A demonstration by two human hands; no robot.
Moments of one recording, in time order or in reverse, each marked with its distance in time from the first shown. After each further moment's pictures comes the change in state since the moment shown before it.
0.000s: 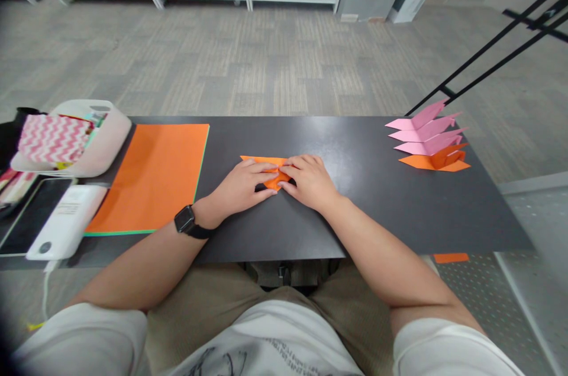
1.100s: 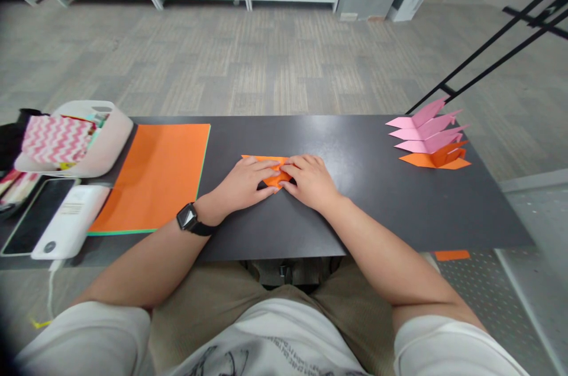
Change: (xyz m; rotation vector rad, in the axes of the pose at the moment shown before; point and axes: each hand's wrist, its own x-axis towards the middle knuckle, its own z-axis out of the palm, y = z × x) left_hand 0.002 0.002 -0.004 -0.006 -0.028 -0.048; right_hand -0.002 -0.005 0.000 -0.019 -0.013 0.027
